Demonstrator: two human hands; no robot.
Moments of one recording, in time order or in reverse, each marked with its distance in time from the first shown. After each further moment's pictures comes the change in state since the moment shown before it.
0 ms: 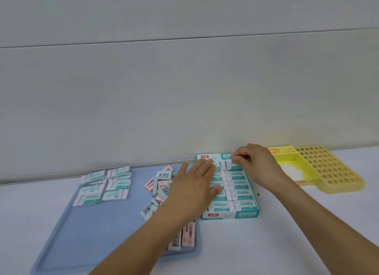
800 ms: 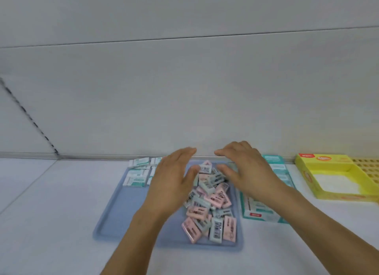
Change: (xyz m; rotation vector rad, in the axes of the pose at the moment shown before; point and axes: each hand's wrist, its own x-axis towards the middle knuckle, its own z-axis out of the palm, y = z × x) left_hand -0.075 -0.091 -0.016 -0.397 0.419 -0.259; right_hand -0.012 -0.094 0.052 -0.142 -0.069 -0.481
